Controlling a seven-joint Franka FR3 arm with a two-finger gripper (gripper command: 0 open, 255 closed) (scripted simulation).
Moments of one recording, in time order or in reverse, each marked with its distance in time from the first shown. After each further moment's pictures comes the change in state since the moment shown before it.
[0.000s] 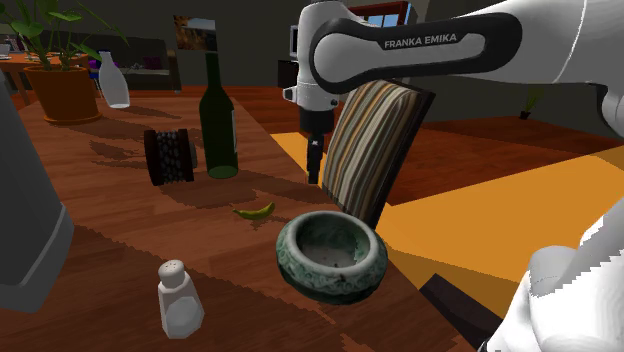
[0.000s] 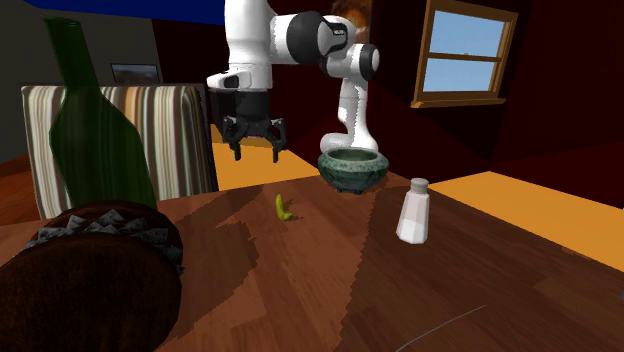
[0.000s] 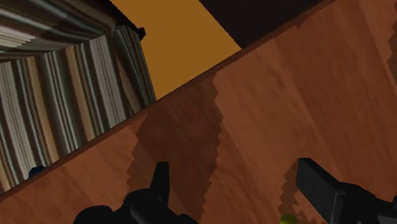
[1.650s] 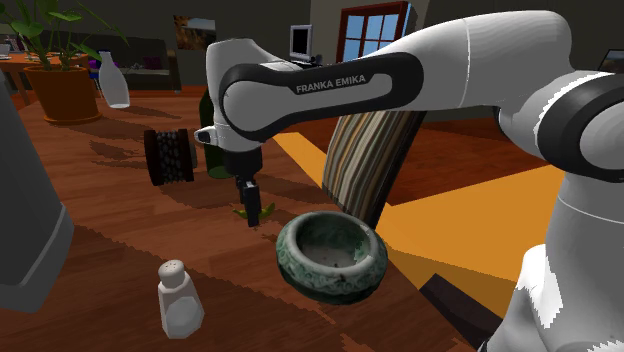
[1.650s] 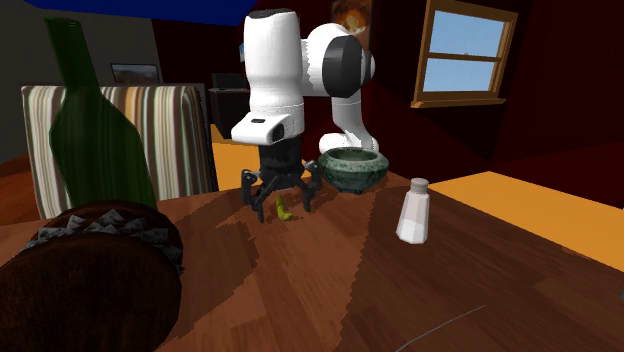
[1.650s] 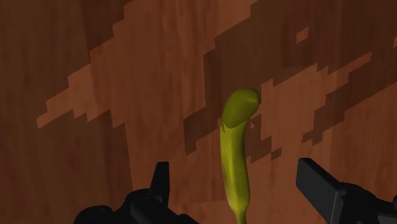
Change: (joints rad) arm 0.126 0.336 0.124 0.243 -0.009 0.056 -0.235
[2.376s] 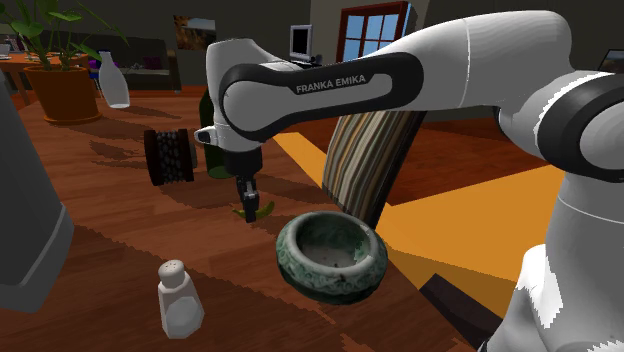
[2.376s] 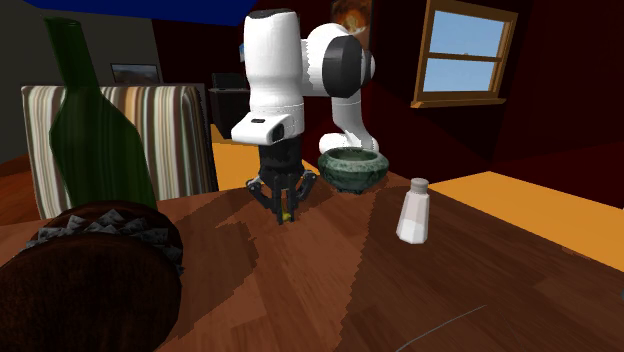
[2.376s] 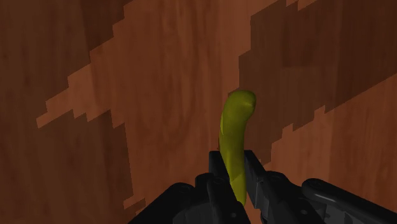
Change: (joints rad) arm 0.000 0.000 0.000 0.000 0.000 0.000 0.000
